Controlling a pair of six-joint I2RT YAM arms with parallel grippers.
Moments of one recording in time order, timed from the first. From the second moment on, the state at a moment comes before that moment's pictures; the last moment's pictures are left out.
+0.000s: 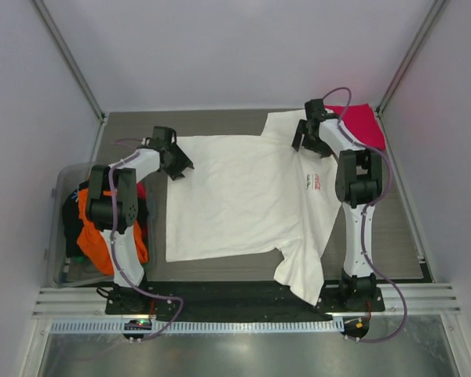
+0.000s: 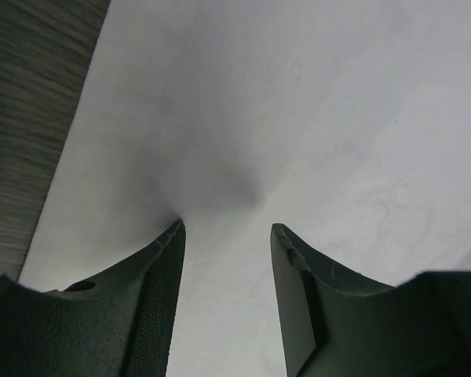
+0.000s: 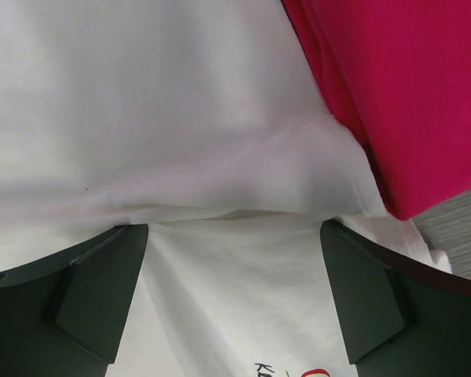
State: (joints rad) left arm -0.15 1.97 1.31 -0.33 0.08 -0.85; right arm 0.12 2.35 1.97 -0.70 0.23 0.43
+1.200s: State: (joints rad) left arm -0.36 1.45 0.72 -0.33 -0.04 -0.87; right arm 0.02 1.46 0.78 -0.50 -0.09 0.62
